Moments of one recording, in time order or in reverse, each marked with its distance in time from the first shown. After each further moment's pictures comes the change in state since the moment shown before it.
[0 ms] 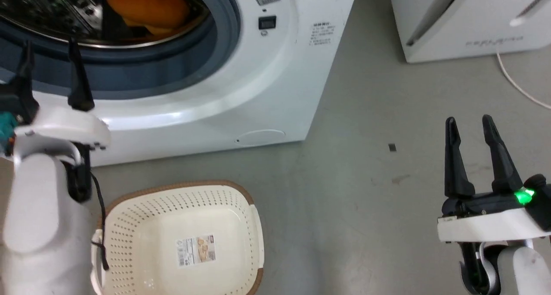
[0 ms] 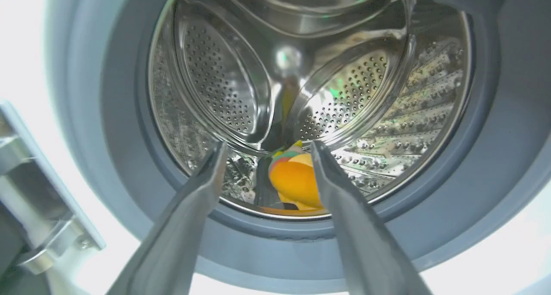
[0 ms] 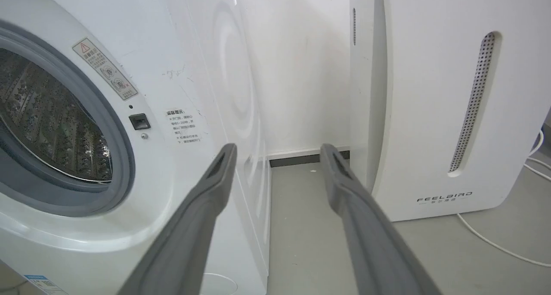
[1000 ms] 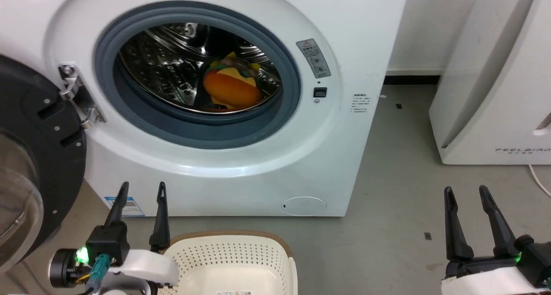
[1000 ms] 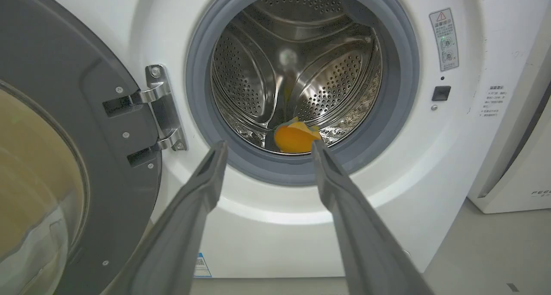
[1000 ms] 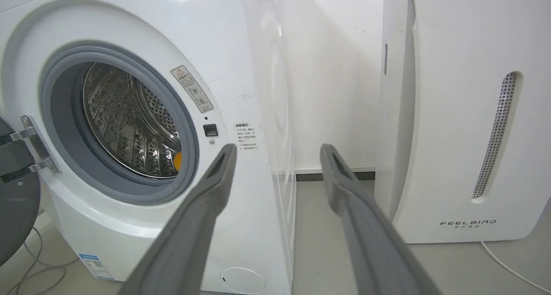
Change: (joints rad) left arm 0.578 -0.187 -0.054 -0.324 0.104 -0.016 0.000; right arm 0.231 0.000 -0.029 -0.005 -0.063 0.000 0.000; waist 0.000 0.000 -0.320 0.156
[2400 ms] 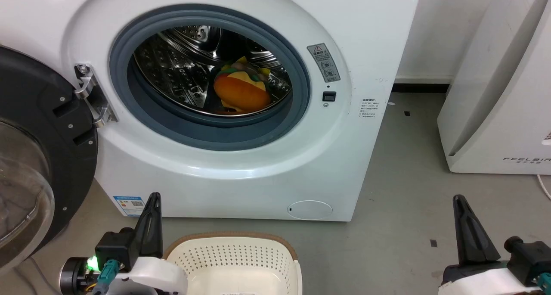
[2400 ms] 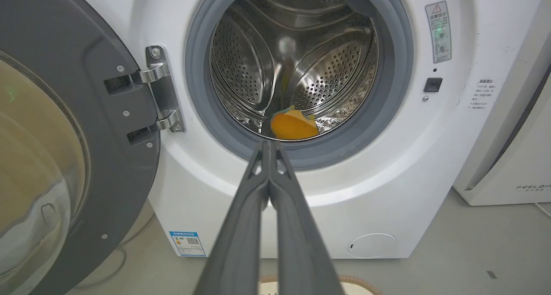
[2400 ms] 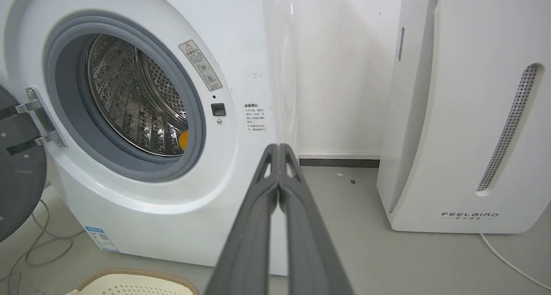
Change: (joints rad) left arm 0.054 -0.020 -0.030 -0.046 -0.027 -0.003 0.058; right arm 0.022 0.000 0.002 0.004 -0.035 0.000 0.057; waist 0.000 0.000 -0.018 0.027
